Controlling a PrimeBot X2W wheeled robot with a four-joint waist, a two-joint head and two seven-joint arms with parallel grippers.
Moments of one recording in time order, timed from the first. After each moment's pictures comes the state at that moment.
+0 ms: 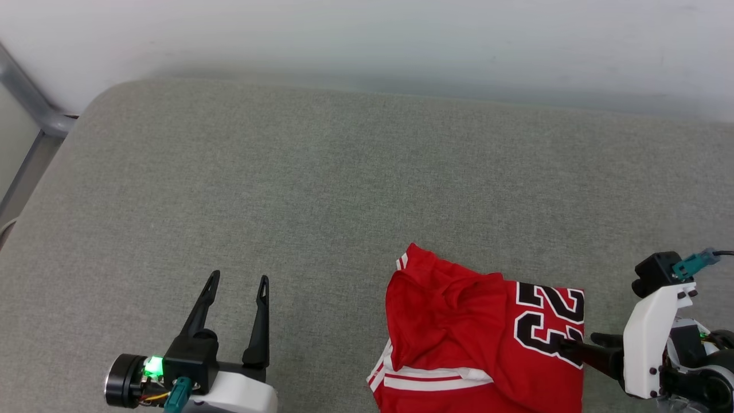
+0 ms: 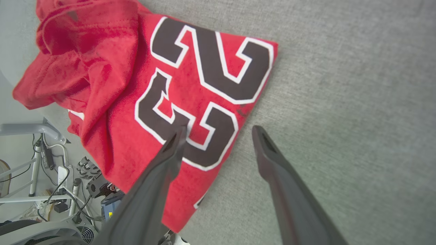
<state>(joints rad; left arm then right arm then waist) 0.03 0.09 -0.10 0.04 -0.02 0.01 -0.26 -0.20 -0.50 0.24 0.15 0.86 0.13 0.83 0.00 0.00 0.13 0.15</state>
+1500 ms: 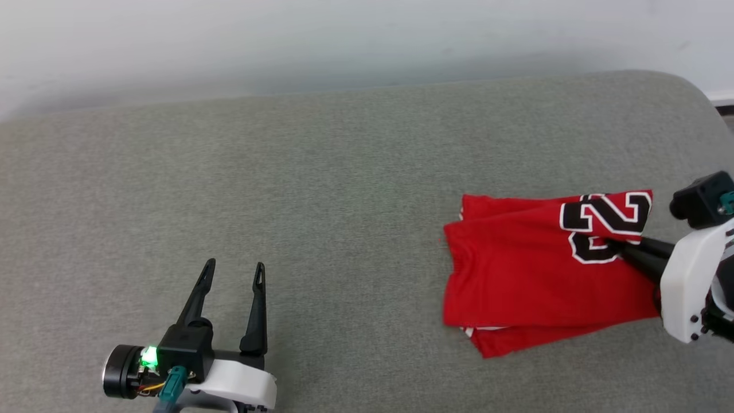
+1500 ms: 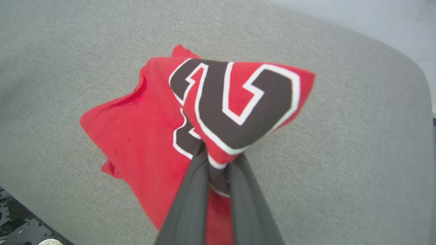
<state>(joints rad) -0.01 0.08 -0.08 0.05 -0.03 0.01 -0.26 -0.42 -0.79 0.52 0.05 0.83 0.13 0.46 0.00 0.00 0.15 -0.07</state>
